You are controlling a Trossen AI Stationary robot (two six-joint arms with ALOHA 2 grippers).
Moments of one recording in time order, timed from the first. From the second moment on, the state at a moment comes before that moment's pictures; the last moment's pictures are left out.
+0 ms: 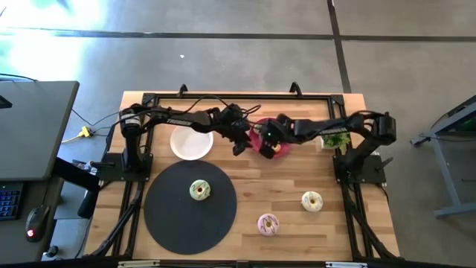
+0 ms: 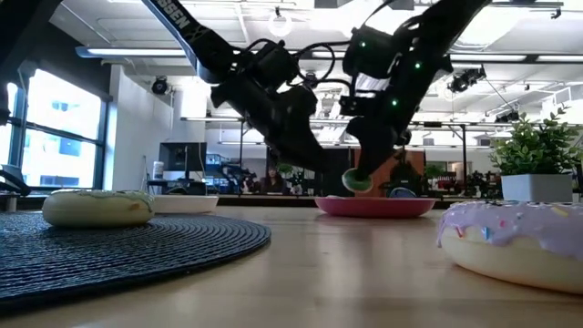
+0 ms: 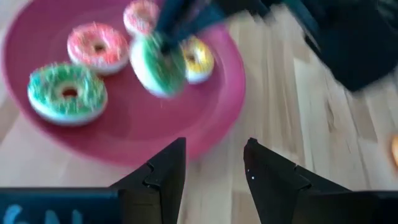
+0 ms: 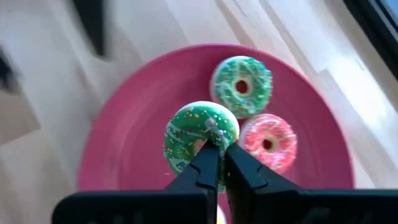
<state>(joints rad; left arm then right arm) 0.32 1.88 1.19 -0.03 0.38 -0.08 -0.22 1.63 0.93 -0.33 0.28 0.19</state>
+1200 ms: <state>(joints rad) -0.30 1.45 0.90 -0.70 -0.26 -0.39 -0.22 1.62 0.93 -0.29 0.12 0.06</state>
